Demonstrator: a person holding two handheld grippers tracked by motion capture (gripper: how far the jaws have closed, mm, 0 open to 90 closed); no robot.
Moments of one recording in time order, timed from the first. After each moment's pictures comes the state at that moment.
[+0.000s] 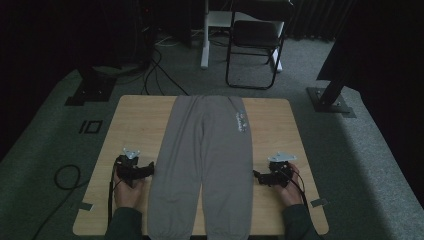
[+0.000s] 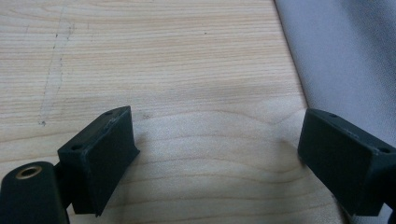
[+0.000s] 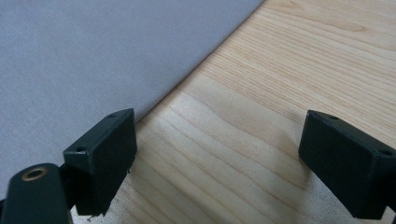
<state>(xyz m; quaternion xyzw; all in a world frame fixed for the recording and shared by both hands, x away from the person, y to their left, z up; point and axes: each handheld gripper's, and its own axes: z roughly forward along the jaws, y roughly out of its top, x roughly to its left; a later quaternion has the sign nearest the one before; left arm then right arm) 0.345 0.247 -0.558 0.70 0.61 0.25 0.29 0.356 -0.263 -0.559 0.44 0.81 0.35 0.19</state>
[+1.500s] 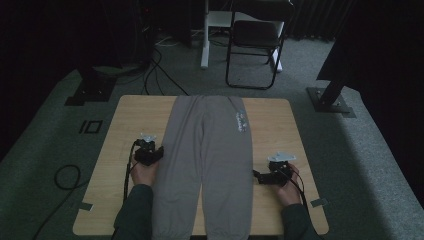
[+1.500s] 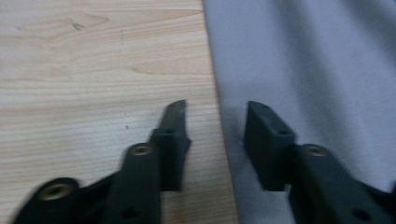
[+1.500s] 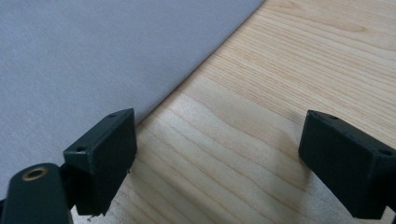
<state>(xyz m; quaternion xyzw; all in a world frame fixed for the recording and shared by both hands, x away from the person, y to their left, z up) 0.403 0.205 -0.550 0.71 0.59 0.24 0.31 0.357 -0.261 -0.559 0.44 0.81 0.34 0.19</state>
